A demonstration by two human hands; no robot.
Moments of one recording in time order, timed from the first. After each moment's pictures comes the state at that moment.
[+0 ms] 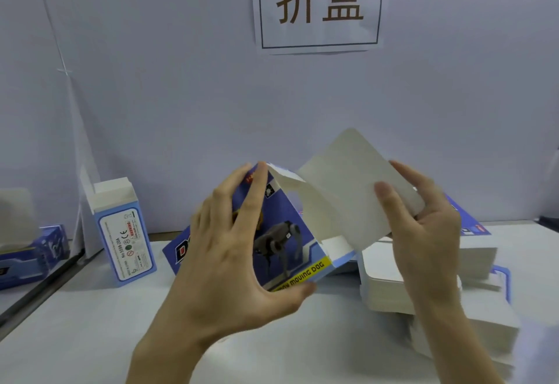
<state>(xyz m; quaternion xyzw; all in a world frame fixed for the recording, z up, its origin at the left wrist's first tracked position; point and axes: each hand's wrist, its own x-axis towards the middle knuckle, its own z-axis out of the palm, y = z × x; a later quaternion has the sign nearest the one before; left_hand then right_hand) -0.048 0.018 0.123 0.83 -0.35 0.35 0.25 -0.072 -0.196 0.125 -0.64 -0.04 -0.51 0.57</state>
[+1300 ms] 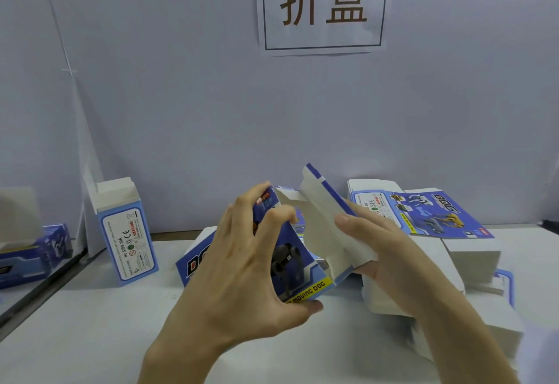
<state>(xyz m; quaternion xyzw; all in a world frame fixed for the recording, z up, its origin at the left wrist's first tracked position) -0.047 0.014 0.119 0.84 -0.39 0.29 0.26 -0.073 -0.187 0.125 -0.68 -0.15 -0.07 0.71</state>
